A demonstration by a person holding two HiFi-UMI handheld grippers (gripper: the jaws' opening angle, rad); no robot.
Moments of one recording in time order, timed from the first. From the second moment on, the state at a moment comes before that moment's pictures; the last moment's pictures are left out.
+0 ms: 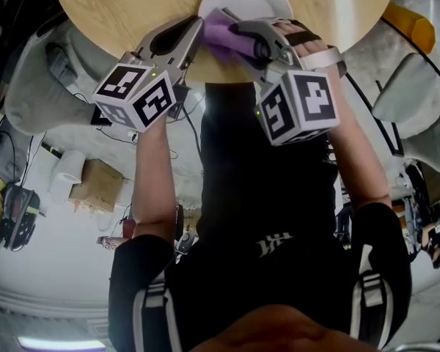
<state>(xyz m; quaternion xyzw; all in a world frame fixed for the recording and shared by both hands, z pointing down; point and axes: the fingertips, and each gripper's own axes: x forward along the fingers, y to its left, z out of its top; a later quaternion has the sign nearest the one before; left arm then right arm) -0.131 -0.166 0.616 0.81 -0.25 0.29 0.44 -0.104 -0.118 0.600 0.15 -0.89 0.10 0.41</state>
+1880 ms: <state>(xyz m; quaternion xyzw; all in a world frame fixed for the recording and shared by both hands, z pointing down) -0.126 -0.178 0.614 0.82 -0.24 0.30 0.43 -0.058 -0.101 0.601 0.15 -0.87 0.13 0.44</state>
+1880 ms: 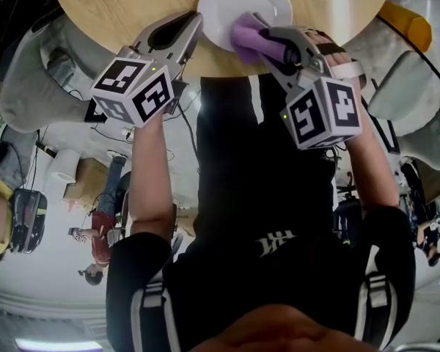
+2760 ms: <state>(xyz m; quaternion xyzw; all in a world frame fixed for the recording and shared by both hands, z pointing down) -0.114 -0.185 0.617 0.82 -0.24 0.31 0.43 -0.058 -0.103 0.571 0.19 -0.89 0.14 0.40</state>
